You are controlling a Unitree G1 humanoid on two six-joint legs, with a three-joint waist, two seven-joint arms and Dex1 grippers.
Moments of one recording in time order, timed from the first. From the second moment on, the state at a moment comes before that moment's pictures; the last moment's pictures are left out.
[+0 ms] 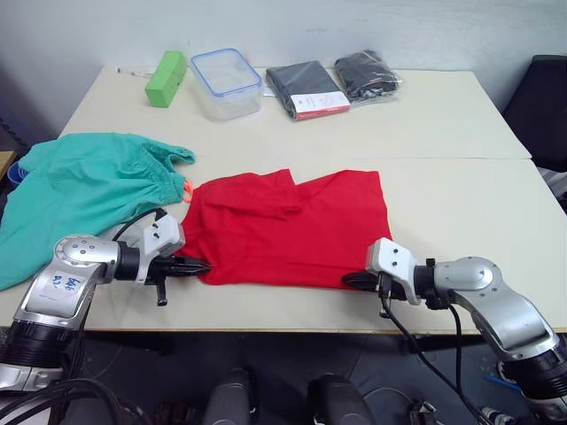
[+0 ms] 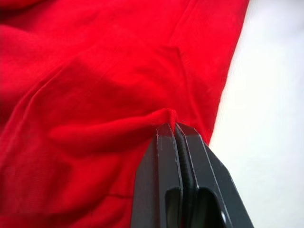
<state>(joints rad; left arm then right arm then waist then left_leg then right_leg) -0.33 0.89 -0.02 0.02 -0.31 0.44 -1.16 -0.24 -0.80 0.18 -0.31 0.24 0.47 0.99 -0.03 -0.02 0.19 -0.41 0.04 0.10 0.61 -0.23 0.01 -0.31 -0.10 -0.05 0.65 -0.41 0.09</state>
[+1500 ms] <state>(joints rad) -0.53 0.91 -0.13 0.29 -0.14 0.29 -1.12 -0.14 -0.87 0.11 -0.30 0.20 0.41 0.97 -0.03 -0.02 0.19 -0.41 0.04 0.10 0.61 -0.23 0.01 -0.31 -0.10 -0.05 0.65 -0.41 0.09</state>
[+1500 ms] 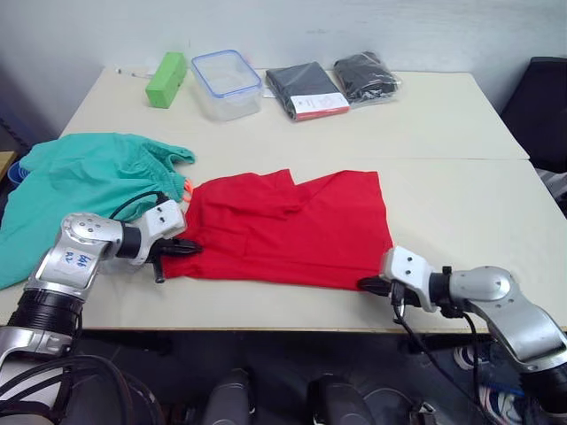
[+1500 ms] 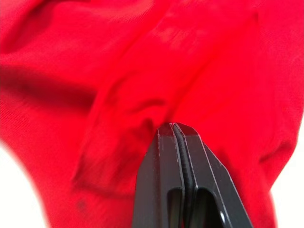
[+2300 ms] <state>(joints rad) -0.57 0.92 -0.13 0.38 -0.07 0.17 -1.15 -0.16 -0.84 0.12 -0.39 0.28 0.50 0.97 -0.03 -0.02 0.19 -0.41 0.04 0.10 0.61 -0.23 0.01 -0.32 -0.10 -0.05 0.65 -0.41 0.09</state>
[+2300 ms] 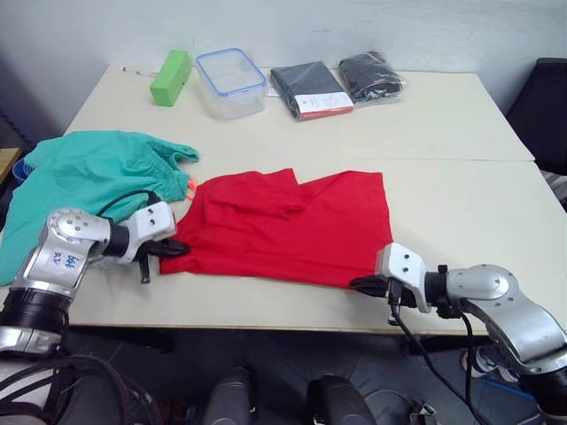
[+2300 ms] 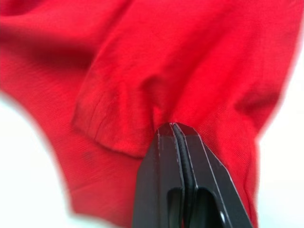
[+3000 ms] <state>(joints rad) -0.62 0.97 -0.09 0.49 -0.10 0.10 -1.29 -0.03 -0.88 0.03 -0.35 0.22 0.37 0.96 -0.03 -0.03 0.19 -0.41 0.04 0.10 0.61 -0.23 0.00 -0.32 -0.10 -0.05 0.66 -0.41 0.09</state>
